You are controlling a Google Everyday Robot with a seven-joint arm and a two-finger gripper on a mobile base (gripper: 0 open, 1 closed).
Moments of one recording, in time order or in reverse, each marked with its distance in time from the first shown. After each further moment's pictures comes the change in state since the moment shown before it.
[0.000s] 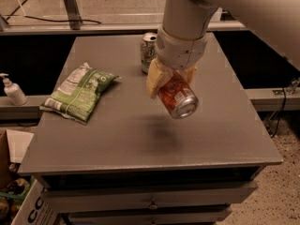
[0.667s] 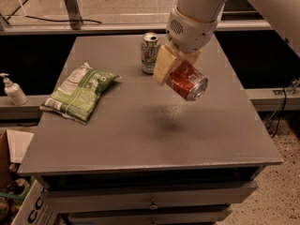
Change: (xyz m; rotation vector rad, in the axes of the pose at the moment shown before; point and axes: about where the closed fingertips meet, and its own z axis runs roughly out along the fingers) arm 0.032 0.015 -0.016 0.107 0.040 -0.304
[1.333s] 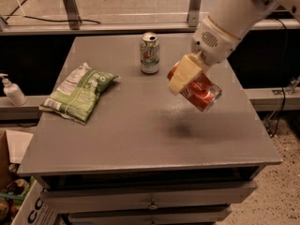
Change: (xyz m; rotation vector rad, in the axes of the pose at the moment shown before) arm -0.031 0.010 0.004 0.188 0.130 -0.189
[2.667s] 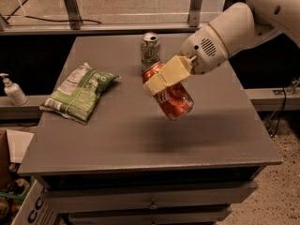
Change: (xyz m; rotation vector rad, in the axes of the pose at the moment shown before) arm 0.026 -0.074 0.004 0.443 0.302 -0.155
